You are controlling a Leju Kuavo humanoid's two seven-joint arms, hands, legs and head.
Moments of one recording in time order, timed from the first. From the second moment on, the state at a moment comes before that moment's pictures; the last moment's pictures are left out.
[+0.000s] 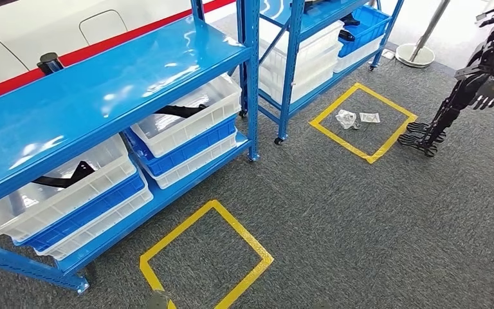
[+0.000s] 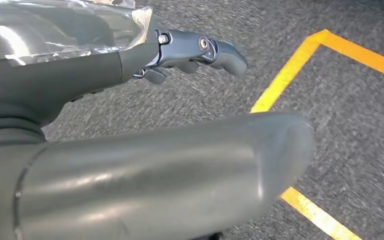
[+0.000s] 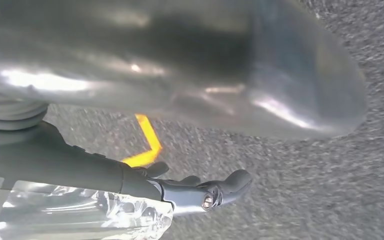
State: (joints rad) left arm -0.10 -0.10 -0.36 -0.28 0.11 0.58 -0.27; right arm -0.09 0.06 -0.13 -0.24 0.63 -0.45 -0.02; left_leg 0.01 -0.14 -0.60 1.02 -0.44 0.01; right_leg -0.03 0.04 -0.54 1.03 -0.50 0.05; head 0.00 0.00
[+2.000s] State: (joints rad) left arm -0.10 -0.10 -0.37 -0.28 0.08 0.57 -0.25; right arm -0.09 0.05 -0.13 -0.25 0.61 -0.45 -0.05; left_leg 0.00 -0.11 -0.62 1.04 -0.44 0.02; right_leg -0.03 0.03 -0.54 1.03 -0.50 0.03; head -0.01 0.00
